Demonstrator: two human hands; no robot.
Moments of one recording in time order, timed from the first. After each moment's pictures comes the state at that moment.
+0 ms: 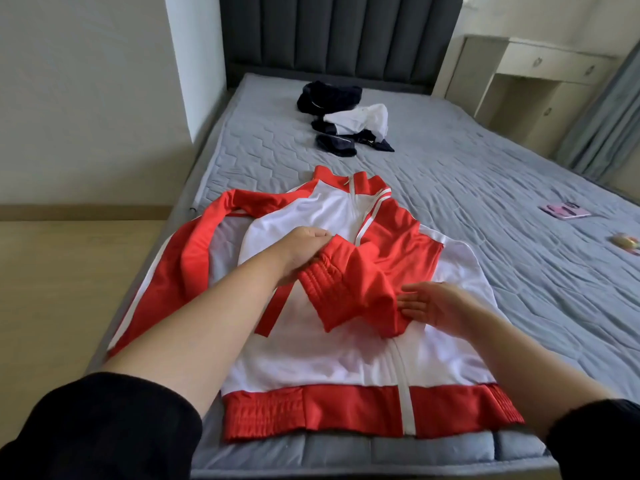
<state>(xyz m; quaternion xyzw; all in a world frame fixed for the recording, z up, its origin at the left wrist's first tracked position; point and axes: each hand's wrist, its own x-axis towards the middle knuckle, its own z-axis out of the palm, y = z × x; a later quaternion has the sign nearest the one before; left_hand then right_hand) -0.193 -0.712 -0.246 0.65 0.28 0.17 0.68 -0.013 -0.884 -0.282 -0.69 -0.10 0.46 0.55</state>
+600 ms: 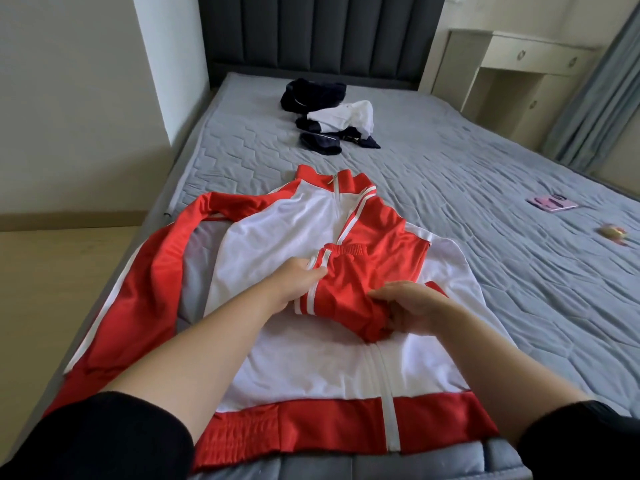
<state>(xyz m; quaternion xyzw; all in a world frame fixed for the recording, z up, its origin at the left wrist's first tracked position) -0.162 -0.720 -0.292 0.71 0.37 0.14 0.59 -0.019 -0.866 -0.284 -0.63 -0.14 0.56 0.53</state>
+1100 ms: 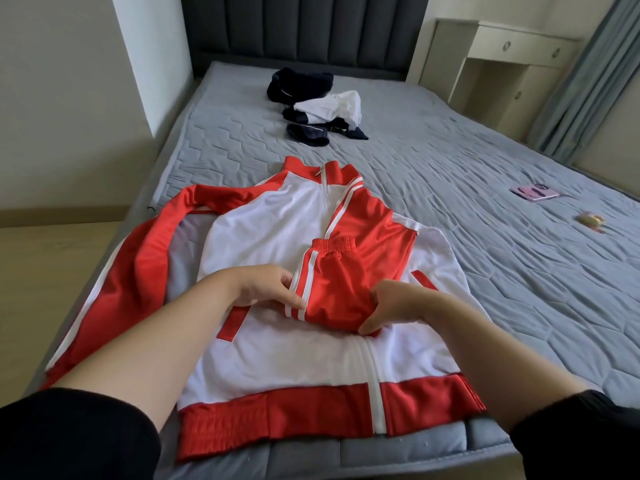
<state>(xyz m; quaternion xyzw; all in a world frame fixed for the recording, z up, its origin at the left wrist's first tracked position) -0.190 -0.703 -0.293 0.72 0.25 -0.11 0.64 -0.021 -0.876 -0.274 -0.83 -0.48 0.28 0.01</state>
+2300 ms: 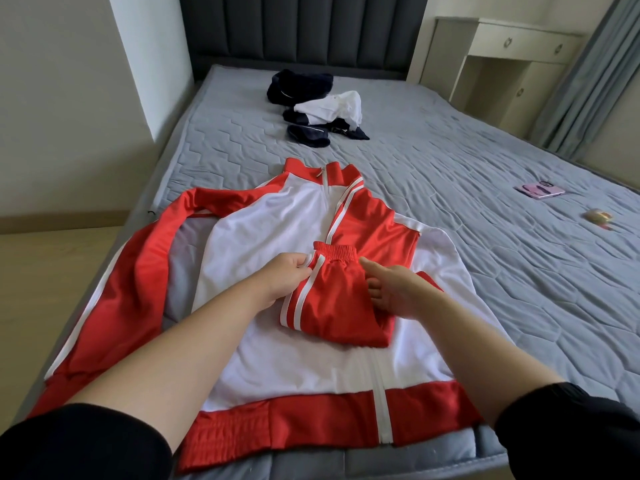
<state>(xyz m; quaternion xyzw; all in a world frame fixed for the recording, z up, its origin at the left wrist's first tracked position) -0.164 -0.721 -0.296 0.74 0.33 0.11 0.58 -0.015 -0.853 -0.295 -0.68 -0.13 0.49 0.53</state>
